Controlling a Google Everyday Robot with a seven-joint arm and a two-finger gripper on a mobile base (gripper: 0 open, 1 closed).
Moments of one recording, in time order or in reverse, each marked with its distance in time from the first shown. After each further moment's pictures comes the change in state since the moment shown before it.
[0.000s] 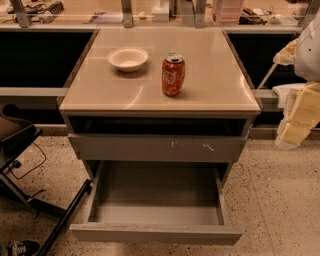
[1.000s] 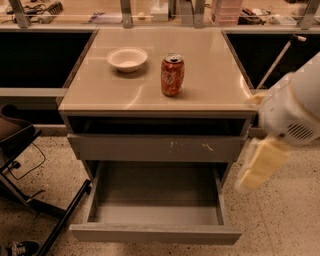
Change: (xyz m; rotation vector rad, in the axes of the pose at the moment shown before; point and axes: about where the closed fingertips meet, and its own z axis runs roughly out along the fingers) arm -0.026 0.061 0.066 -0.068 -0.142 0.054
